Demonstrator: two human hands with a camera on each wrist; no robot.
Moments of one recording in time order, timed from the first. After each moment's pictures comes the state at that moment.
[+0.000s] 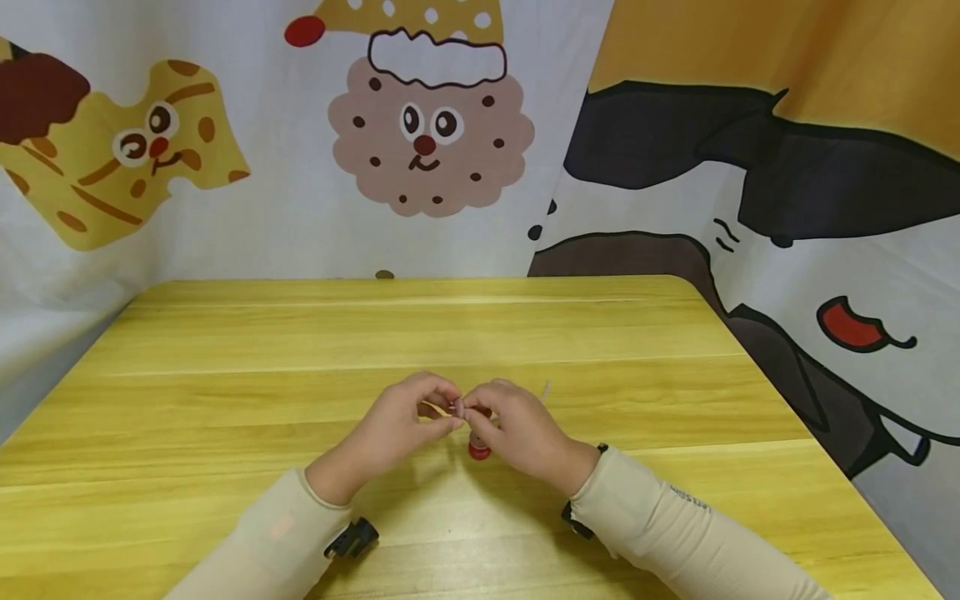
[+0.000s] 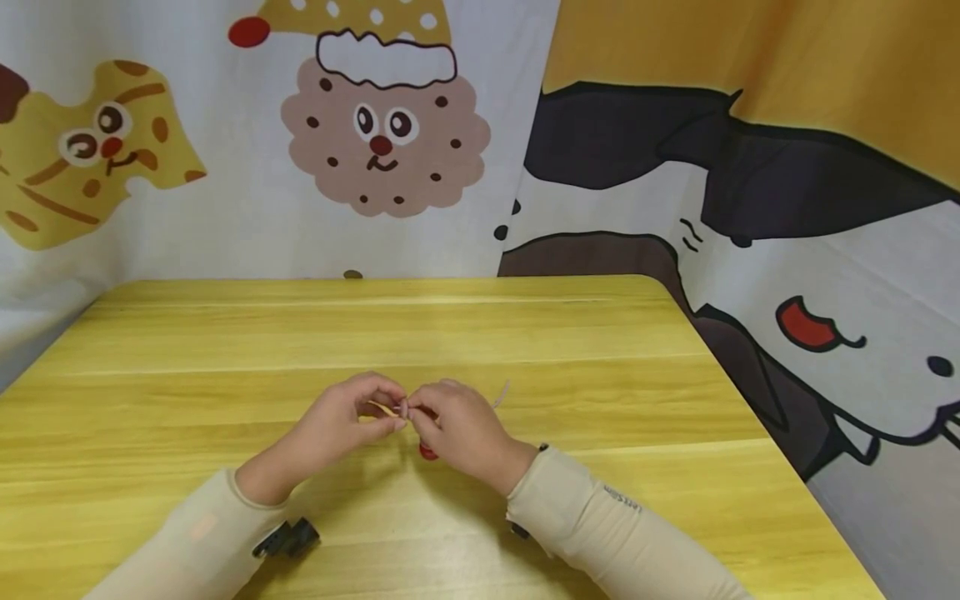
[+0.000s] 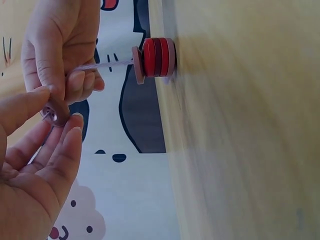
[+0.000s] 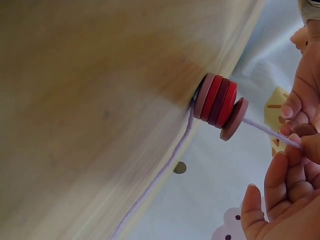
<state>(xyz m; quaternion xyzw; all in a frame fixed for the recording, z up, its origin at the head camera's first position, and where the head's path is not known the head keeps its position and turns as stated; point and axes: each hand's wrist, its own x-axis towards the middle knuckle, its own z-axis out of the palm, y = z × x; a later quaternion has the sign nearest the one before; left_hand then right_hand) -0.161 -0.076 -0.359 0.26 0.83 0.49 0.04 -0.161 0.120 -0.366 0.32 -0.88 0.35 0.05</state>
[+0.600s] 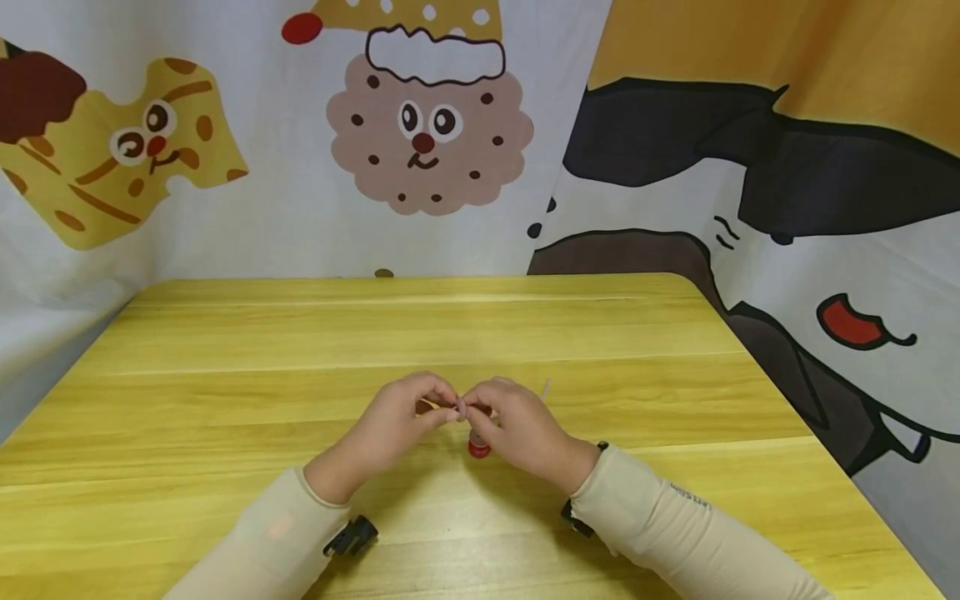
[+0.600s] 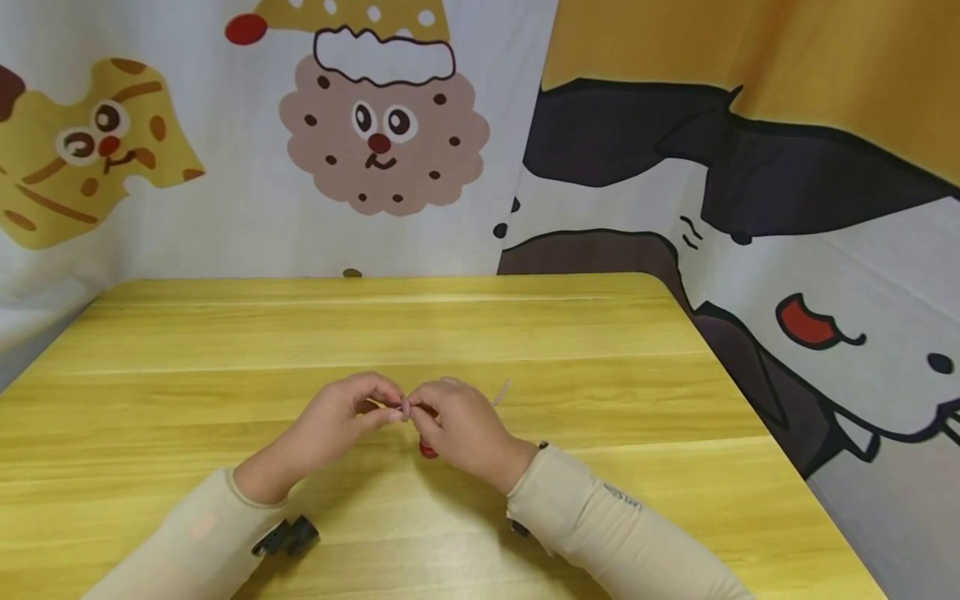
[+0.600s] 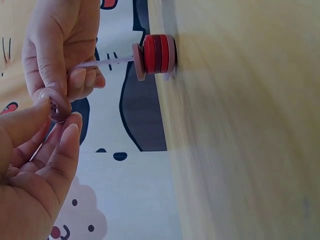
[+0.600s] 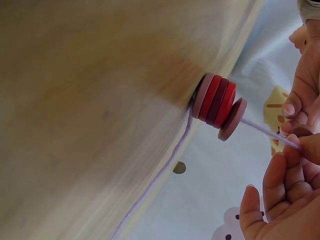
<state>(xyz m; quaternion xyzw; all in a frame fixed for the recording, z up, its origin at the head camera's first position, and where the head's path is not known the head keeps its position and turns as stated) -0.162 -0.074 -0.358 0.26 0.85 0.46 0.01 -0.161 0.121 -0.365 0.31 -0.88 0.35 0.05</state>
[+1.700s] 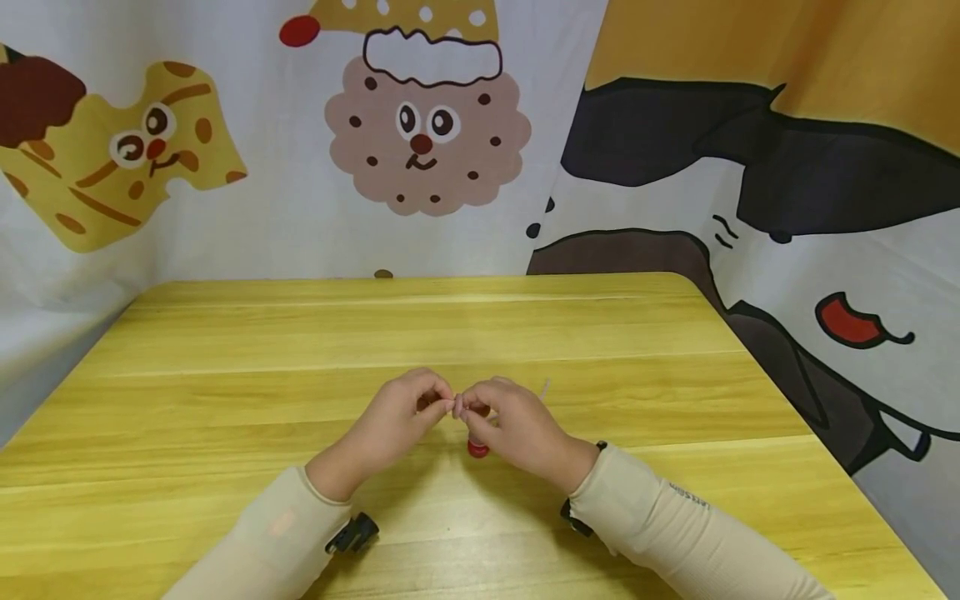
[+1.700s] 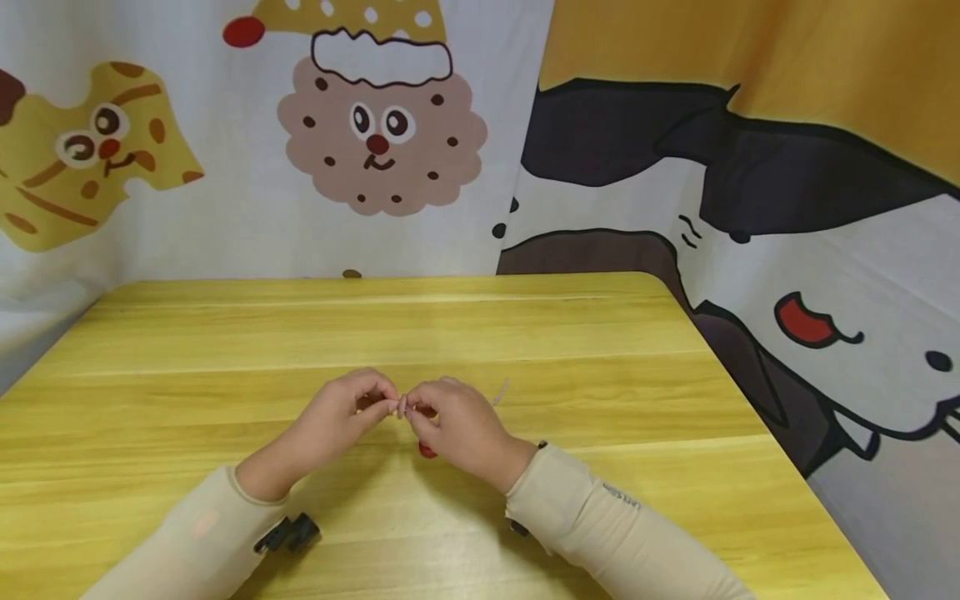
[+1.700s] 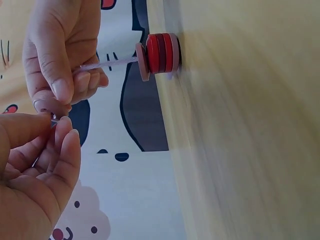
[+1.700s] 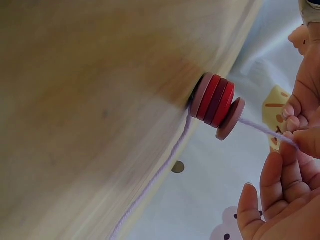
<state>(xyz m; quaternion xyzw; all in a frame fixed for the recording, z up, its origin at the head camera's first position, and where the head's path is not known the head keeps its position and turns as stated) -0.162 -0.073 -0.355 0.26 0.86 0.45 0.00 -0.161 0.122 -0.365 0.31 -0.88 0.35 0.04</state>
